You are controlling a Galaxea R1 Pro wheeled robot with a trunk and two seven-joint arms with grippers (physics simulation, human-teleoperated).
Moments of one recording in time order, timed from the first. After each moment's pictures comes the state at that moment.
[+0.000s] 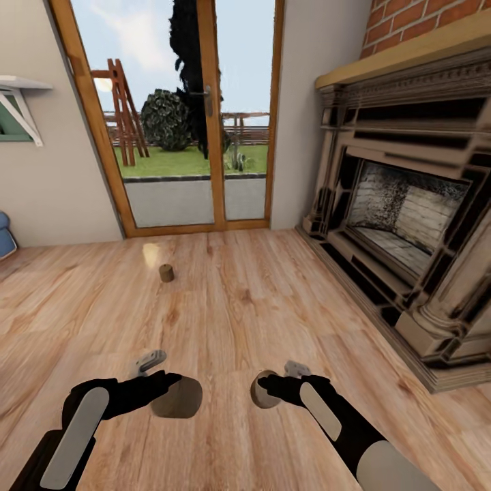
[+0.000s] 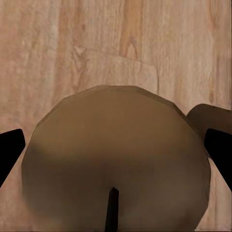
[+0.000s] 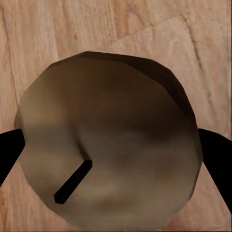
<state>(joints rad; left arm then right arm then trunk) -0.26 0.12 -0.01 -1.55 0.94 0.99 0.43 -0.58 0.00 0.45 -0.78 -0.83 0.53 -0.17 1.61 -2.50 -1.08</state>
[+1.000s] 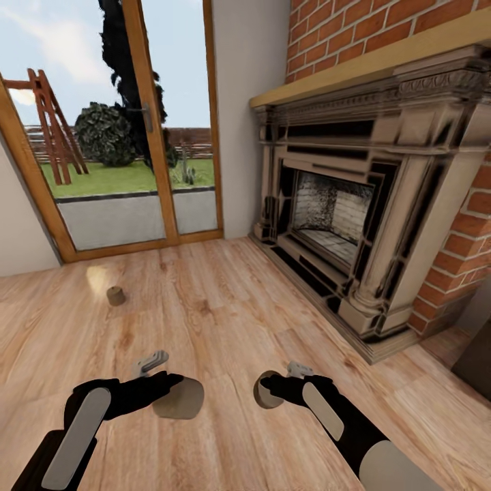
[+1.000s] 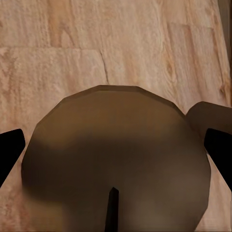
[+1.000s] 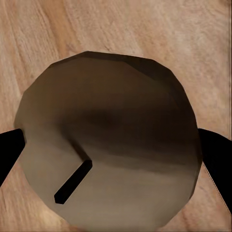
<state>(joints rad) -0.26 0.12 -0.02 -1.55 0.95 0.99 0.42 -0.58 -0.01 0.45 -0.78 -0.83 0.53 -0.18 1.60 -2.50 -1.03</state>
